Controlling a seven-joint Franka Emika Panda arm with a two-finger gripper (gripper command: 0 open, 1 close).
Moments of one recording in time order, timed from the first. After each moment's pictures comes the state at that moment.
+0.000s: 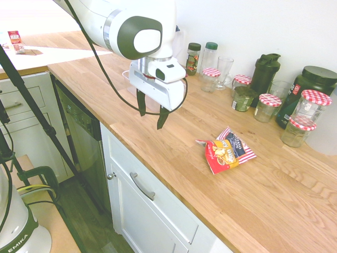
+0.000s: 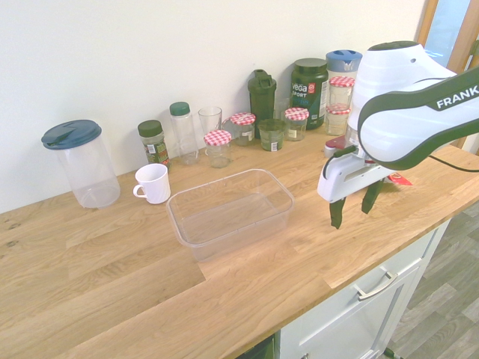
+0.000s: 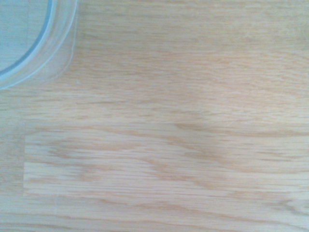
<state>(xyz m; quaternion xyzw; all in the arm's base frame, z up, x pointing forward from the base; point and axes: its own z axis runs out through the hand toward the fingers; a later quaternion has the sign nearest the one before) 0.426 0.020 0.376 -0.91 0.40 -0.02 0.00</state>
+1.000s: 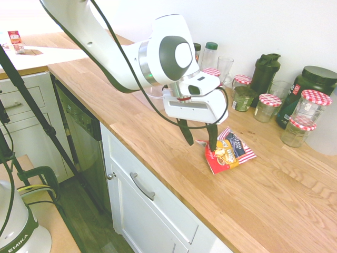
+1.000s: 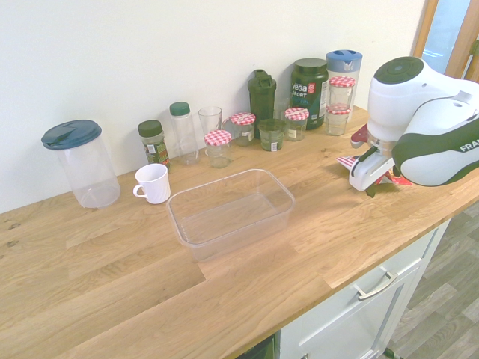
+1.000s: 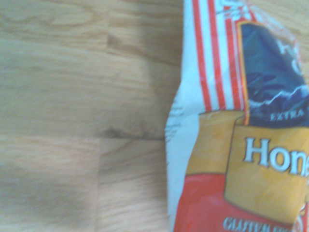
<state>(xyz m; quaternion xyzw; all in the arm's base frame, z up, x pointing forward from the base) 0.460 -0.086 0.353 -0.89 0.39 -0.18 -0.18</state>
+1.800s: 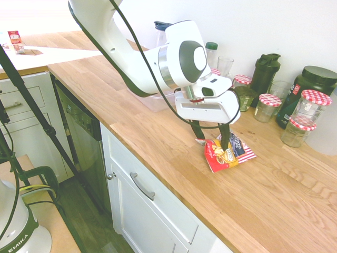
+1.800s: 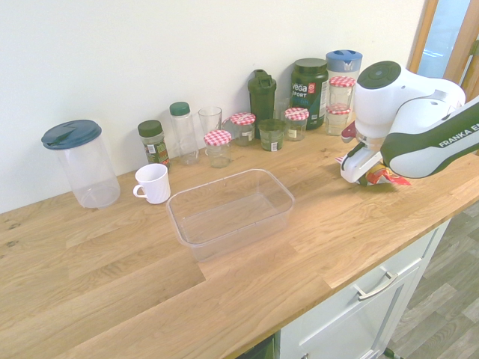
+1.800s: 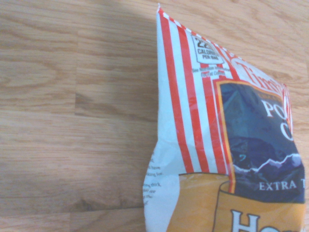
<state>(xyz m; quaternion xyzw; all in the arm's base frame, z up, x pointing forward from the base) 0.492 -0.096 0.347 -0.89 0.39 -0.18 -0.18</state>
